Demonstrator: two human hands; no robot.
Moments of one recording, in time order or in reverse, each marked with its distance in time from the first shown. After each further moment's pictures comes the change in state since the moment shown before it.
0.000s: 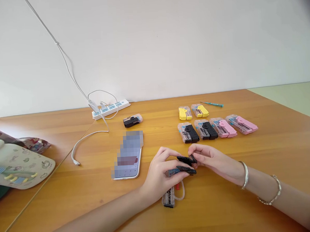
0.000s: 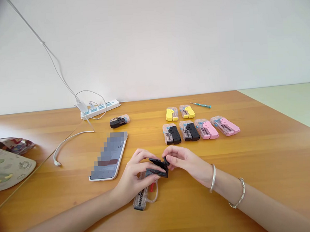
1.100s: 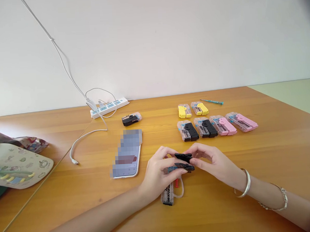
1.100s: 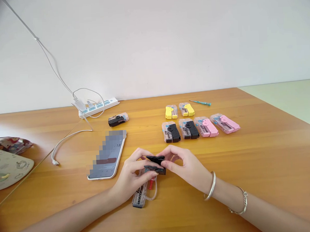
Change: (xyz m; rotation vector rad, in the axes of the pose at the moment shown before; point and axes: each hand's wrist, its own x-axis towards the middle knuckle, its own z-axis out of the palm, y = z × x) left_hand -0.001 0.000 0.000 -0.039 0.023 -0.071; right_hand -0.007 0.004 0.010 -0.402 0.113 -0.235
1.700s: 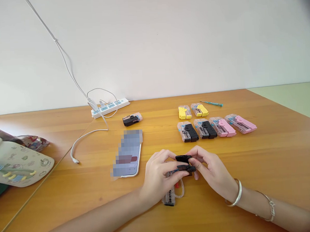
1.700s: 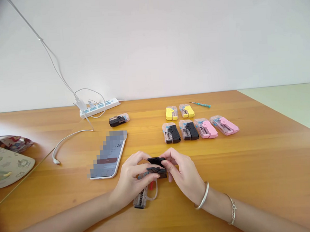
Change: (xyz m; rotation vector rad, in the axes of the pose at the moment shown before) left_hand -0.004 0.002 0.005 0.256 0.098 0.119; right_hand -0.008 0.003 0.023 -0.039 0.162 0.012
